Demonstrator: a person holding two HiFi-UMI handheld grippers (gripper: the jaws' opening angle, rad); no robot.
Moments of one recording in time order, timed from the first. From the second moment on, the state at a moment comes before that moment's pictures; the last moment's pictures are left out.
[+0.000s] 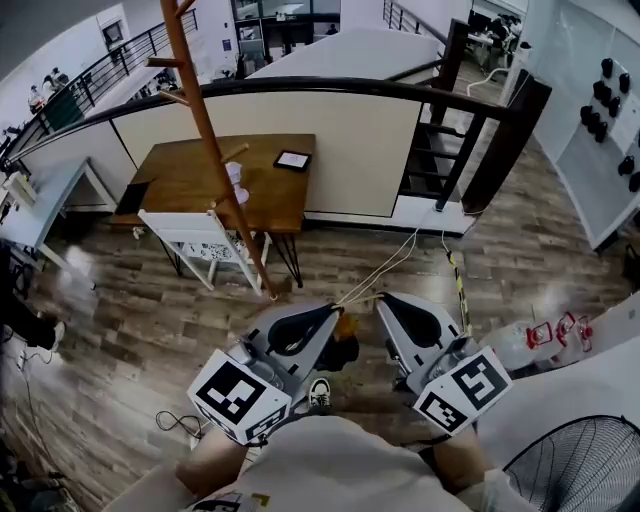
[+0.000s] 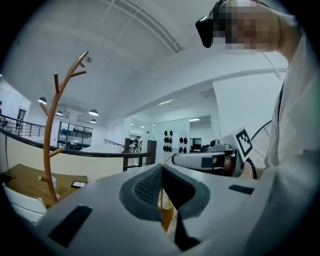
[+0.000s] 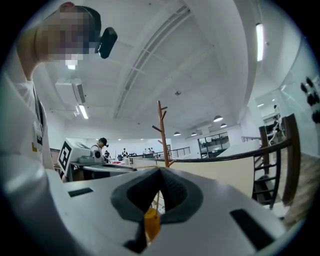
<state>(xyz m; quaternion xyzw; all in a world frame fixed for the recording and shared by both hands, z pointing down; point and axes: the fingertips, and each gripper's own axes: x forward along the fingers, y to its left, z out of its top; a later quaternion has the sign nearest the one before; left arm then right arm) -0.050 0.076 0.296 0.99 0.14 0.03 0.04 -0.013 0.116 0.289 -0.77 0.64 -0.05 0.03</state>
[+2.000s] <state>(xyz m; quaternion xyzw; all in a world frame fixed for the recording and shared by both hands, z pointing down) 0.226 -0.217 0.303 0.95 -0.31 0.04 0.05 0.277 -0.233 0.296 -0.36 0.93 -0.06 0.01</state>
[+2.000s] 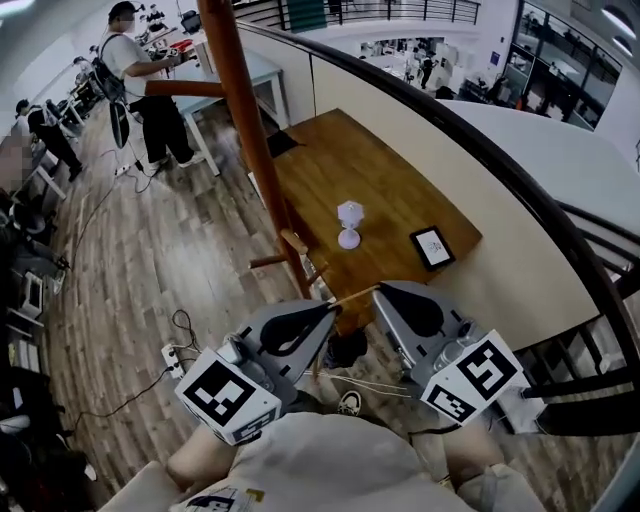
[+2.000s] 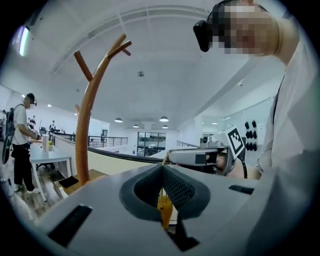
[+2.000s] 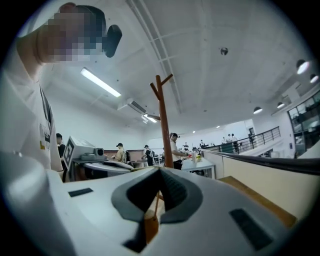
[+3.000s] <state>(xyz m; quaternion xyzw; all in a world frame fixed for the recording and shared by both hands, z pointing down) 0.175 -0.272 0.328 0.93 -0.36 0.03 0.10 0.224 -0.295 0.317 -0.33 0.94 -0.10 0.02</state>
